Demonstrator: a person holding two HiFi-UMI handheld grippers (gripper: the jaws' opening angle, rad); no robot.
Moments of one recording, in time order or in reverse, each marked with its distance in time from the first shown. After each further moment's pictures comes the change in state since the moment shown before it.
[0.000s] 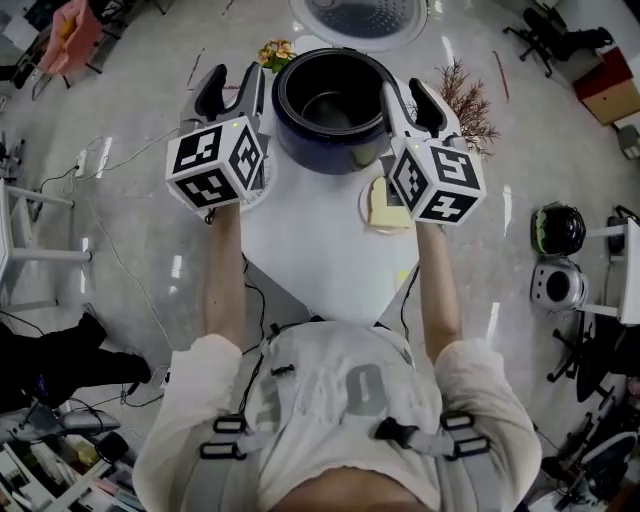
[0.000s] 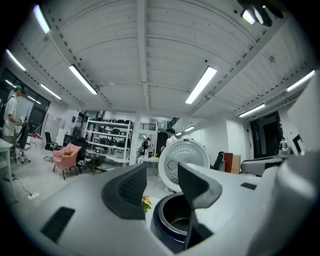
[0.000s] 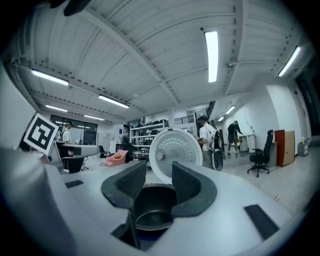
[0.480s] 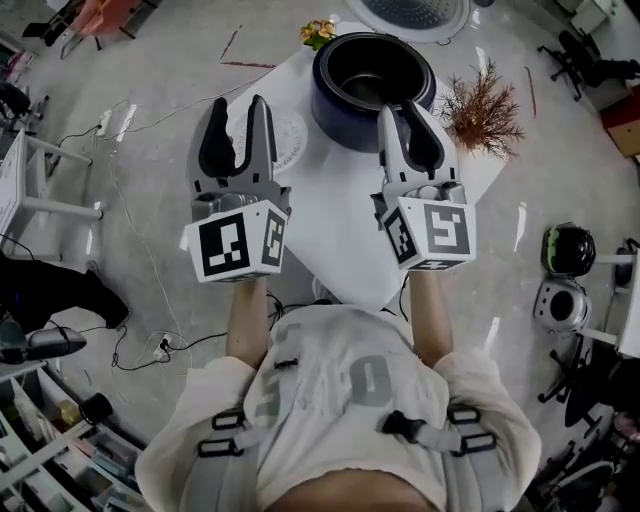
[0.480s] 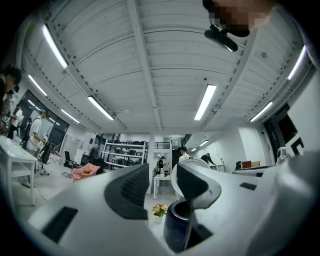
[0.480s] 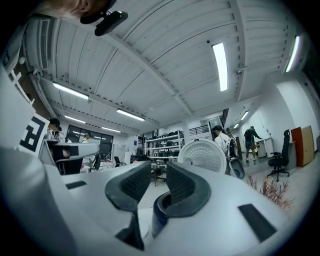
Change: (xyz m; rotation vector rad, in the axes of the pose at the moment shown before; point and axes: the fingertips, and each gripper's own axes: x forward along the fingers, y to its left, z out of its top) left arm -0.168 -0.016 0.034 0.061 -0.245 0.195; right arm -0.083 0.101 0.006 -0.020 -0.161 0.175
